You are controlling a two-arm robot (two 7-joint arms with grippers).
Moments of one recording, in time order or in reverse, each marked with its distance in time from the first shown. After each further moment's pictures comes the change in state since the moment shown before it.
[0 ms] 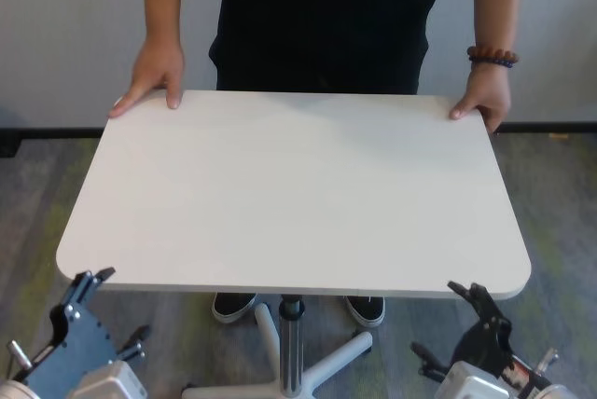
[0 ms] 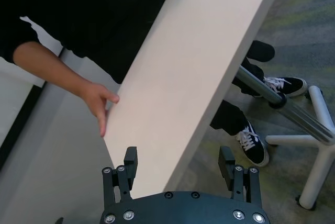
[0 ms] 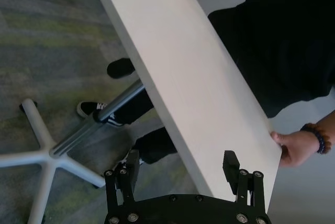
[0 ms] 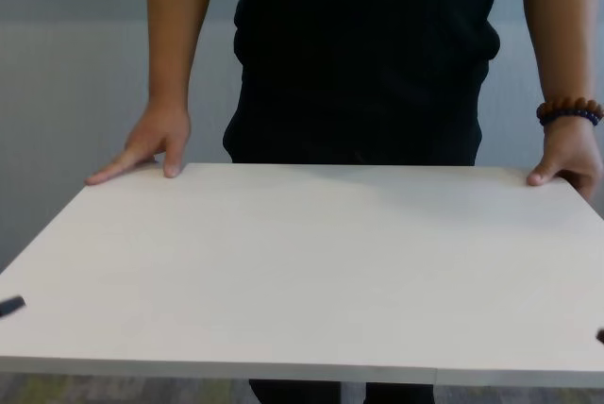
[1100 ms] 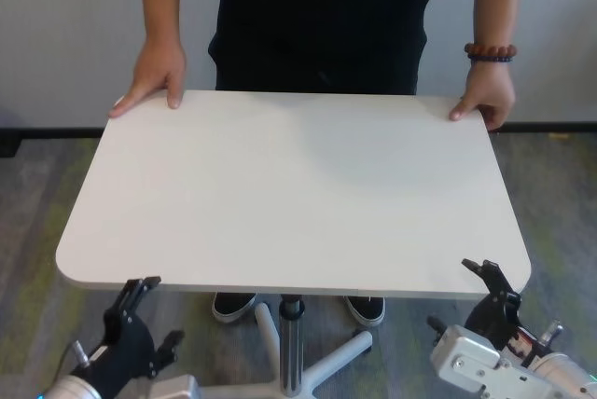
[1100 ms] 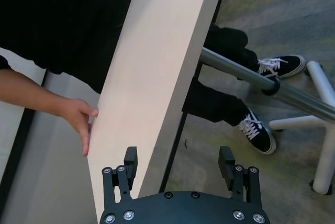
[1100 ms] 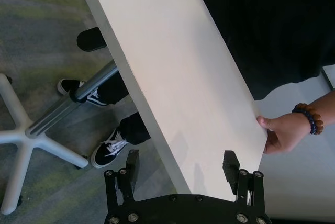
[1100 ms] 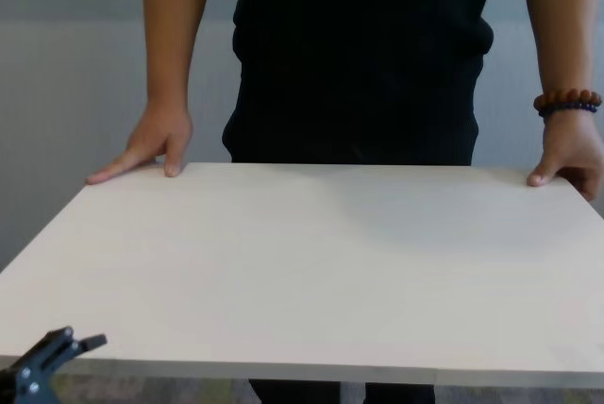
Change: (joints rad) left arm -0.129 -0.159 0.106 0.168 0.236 0.034 -0.036; right arm 0.044 -0.055 0.031 0.060 -0.076 0.080 0.049
